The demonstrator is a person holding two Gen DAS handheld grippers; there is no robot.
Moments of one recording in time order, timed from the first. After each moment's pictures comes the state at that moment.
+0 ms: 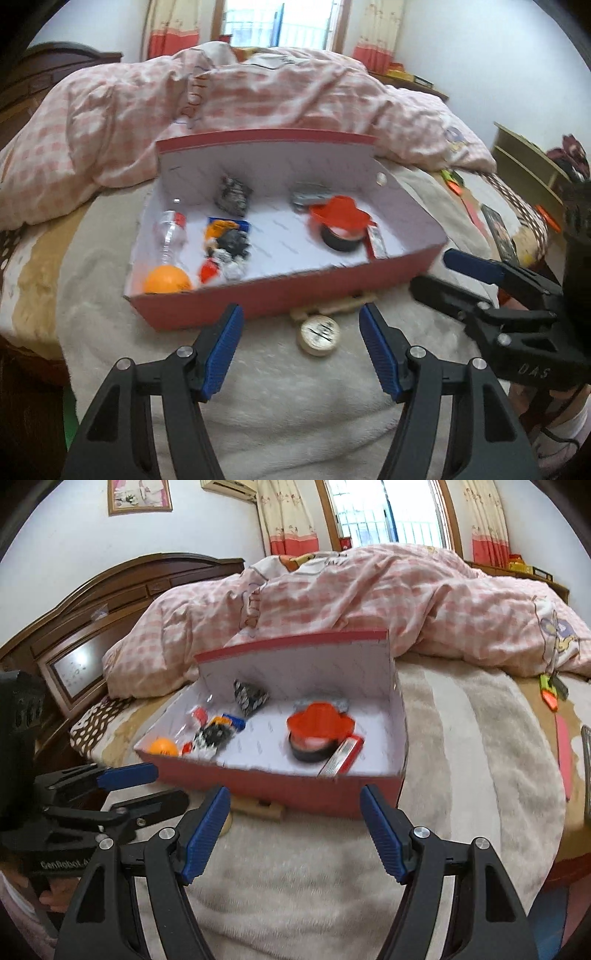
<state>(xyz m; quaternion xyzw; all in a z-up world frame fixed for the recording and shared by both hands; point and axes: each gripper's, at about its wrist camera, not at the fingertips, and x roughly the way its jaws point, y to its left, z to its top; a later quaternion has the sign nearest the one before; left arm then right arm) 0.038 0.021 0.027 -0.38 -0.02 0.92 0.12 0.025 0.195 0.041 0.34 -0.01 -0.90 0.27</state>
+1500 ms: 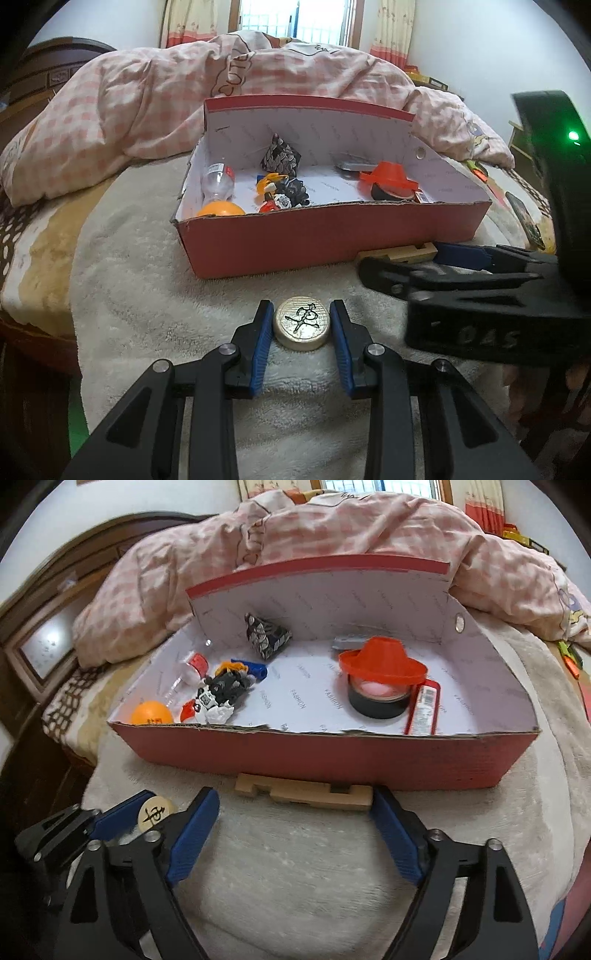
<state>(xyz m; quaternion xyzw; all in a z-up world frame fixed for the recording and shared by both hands) 0.058 -0.024 -0.017 -0.37 -0.02 0.92 0.08 0.007 0.106 0.004 0.43 0.02 -0.88 0.21</state>
